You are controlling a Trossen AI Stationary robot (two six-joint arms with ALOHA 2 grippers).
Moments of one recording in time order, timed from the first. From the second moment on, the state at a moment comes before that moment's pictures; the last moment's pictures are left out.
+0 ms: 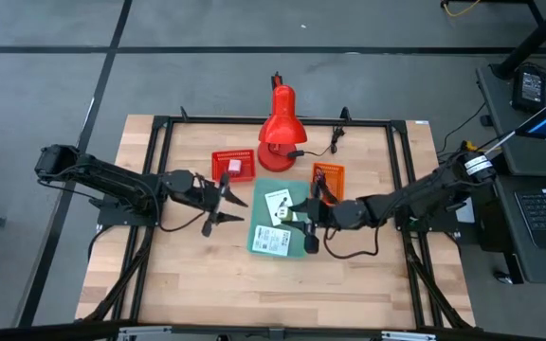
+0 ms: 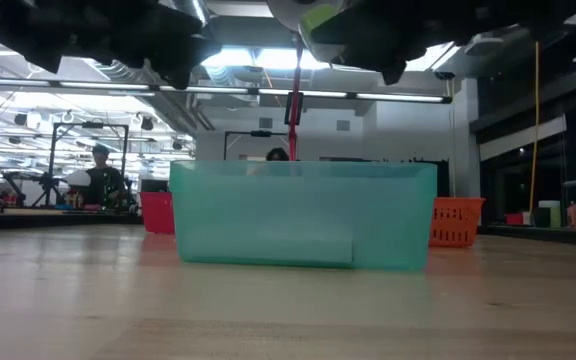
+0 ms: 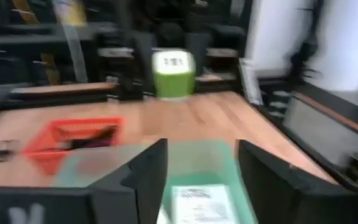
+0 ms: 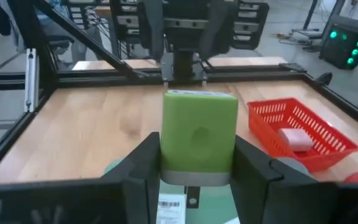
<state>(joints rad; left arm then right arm) -0.07 1.06 0.37 0.59 0.14 0.00 0.31 1.49 0.73 0.53 0.41 0.10</state>
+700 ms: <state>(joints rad) -0.10 1.24 0.41 0.92 0.00 0.02 0.20 1.49 0.73 0.66 0.27 -0.01</state>
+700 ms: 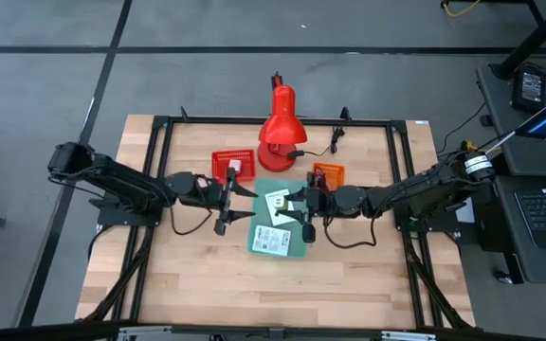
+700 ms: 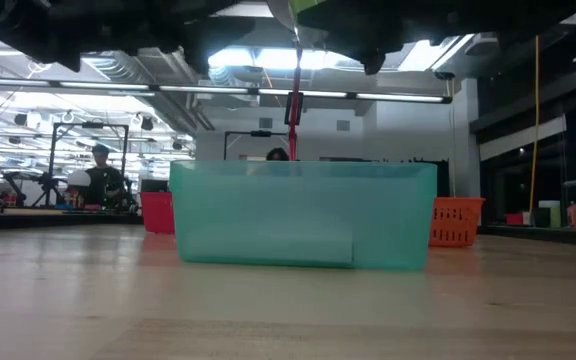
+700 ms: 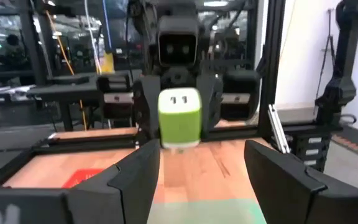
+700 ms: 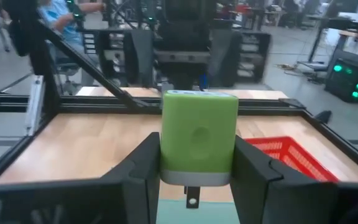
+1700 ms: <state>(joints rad) -0.09 1.52 0.68 0.91 0.02 0.05 0.20 1.49 0.73 0.67 0.21 -0.06</state>
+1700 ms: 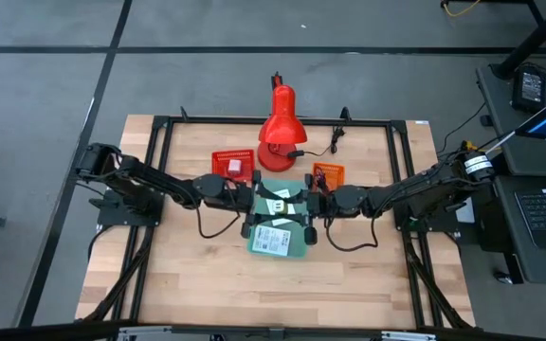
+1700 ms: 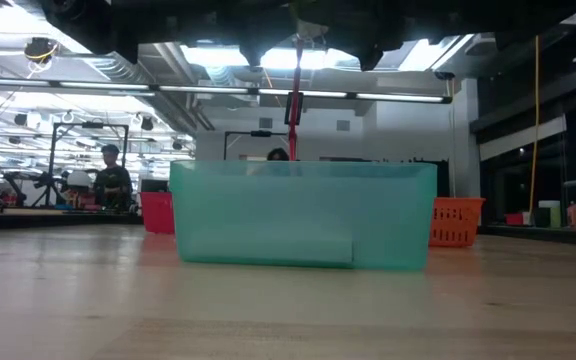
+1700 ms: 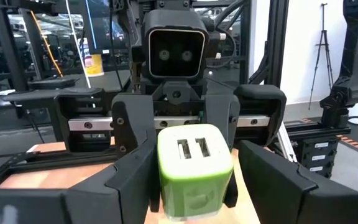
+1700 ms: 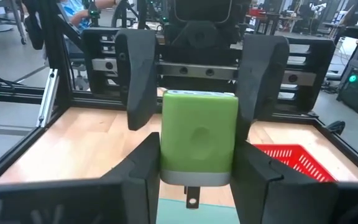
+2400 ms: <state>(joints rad) -0.08 1.52 0.68 0.88 0.02 0.06 0.20 1.49 0.73 0.68 0.21 -0.06</state>
